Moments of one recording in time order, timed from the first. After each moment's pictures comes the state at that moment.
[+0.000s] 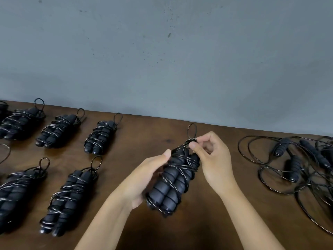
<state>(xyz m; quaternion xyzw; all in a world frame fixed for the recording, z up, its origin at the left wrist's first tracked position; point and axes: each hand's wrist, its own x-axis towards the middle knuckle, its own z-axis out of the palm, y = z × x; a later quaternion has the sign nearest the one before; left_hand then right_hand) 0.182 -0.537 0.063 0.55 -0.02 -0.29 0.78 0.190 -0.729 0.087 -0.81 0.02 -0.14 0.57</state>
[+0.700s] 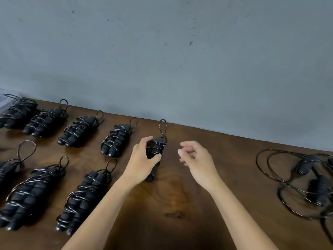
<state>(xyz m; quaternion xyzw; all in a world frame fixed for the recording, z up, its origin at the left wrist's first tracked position) 0.253 -0.492 0.003 0.83 0.04 -0.01 0.55 0.246 -0.693 0.045 -0.86 -0.01 0.01 0.52</state>
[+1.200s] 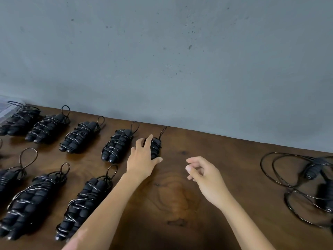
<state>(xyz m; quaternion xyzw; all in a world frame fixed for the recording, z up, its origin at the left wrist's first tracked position) 0.300 -0.495 -0.018 0.97 0.05 -0.02 0.25 0.236 -0.722 0.021 -0.87 -0.01 0.04 0.49</state>
